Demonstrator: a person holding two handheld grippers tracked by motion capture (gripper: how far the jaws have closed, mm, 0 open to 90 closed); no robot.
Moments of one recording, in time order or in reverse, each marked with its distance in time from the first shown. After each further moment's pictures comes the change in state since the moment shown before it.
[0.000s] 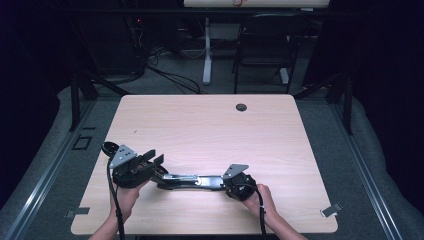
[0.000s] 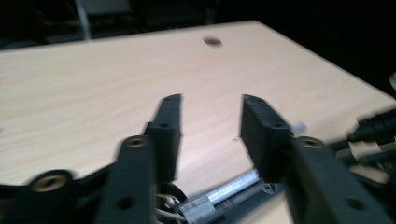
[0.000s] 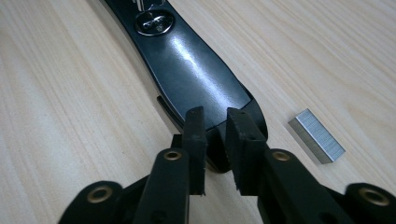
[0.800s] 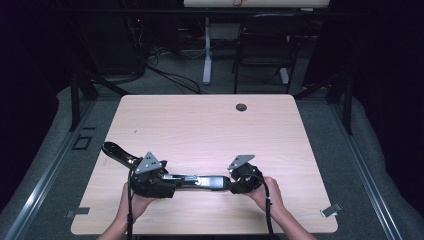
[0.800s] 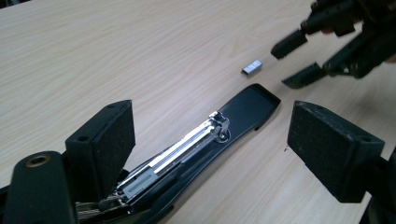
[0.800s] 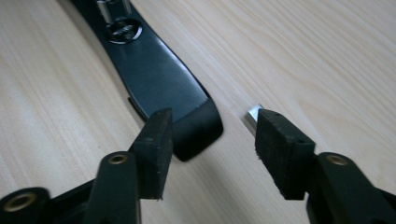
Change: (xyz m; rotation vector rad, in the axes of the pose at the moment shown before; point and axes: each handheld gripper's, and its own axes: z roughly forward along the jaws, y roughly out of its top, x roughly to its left) left arm -0.036 -0.004 0.017 0.202 -0.137 0.170; right arm -0.023 0.010 -0.019 0.030 -0.017 0.038
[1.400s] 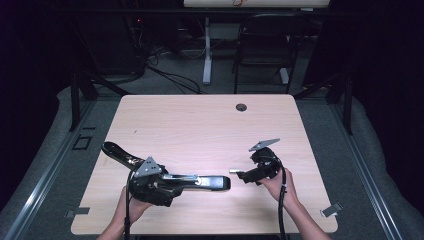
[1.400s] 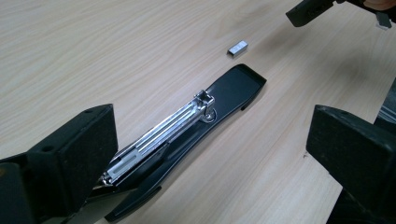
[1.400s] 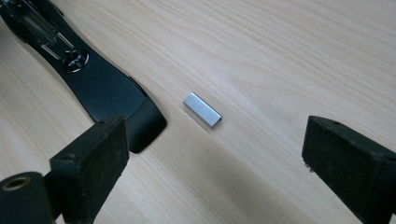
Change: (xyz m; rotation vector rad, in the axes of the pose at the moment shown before) left arm -0.001 -0.009 -0.003 0.047 -0.050 0.007; right arm -0.055 -0.008 -0.025 -0.009 0.030 0.253
